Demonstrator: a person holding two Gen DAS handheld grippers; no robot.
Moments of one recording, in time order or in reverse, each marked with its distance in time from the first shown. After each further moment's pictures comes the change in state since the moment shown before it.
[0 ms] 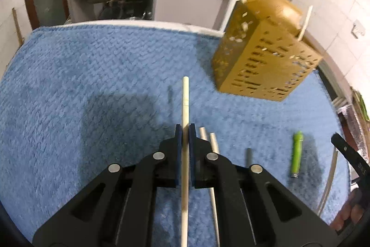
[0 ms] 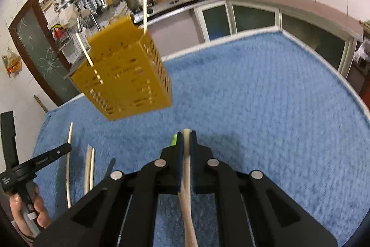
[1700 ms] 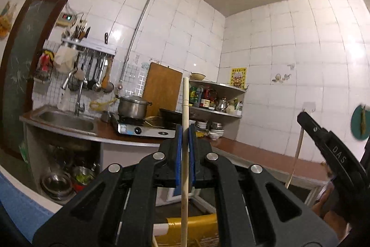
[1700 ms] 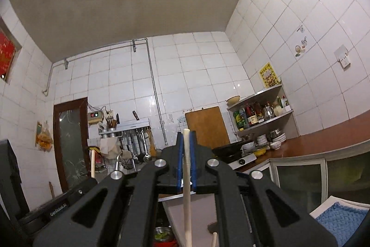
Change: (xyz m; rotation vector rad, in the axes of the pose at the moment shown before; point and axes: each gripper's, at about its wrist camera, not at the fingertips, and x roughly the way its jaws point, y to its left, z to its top) left arm -0.051 -0.097 0.152 0.134 -0.946 -0.260; right arm -0.020 0.090 0.151 -0.117 -1.012 0.238
